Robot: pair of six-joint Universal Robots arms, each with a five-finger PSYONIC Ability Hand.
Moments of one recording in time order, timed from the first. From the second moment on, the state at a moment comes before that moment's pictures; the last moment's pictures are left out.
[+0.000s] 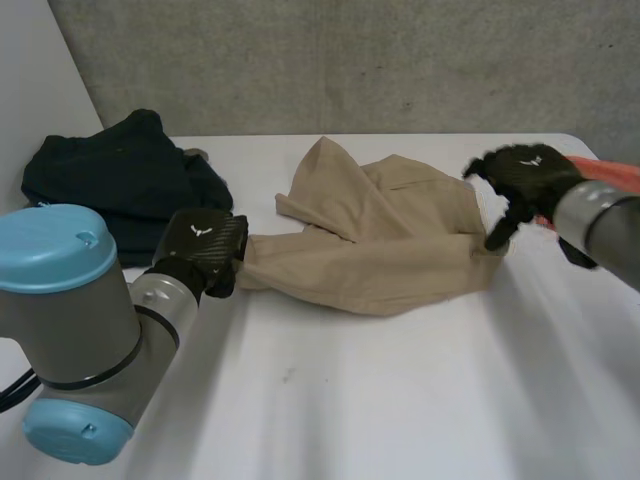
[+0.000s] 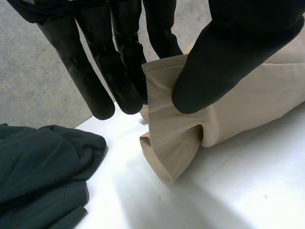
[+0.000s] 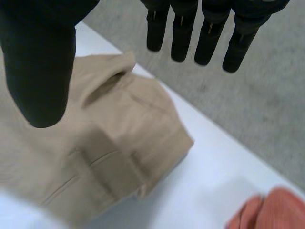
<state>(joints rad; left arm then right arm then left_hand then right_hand) 4.18 -1.88 -1.67 3.34 -1.65 3.38 1.76 -1.15 1.28 0.16 1.27 2.76 1.14 1.20 1.19 1.20 1.01 0.38 0.37 0.38 0.38 0.21</state>
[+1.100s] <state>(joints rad) 4.24 -2.07 -1.46 3.24 -1.63 3.36 1.86 -0.74 1.26 -0.24 1.31 2.58 1.14 1.20 1.19 1.20 1.01 0.77 0.78 0.77 0.77 0.58</state>
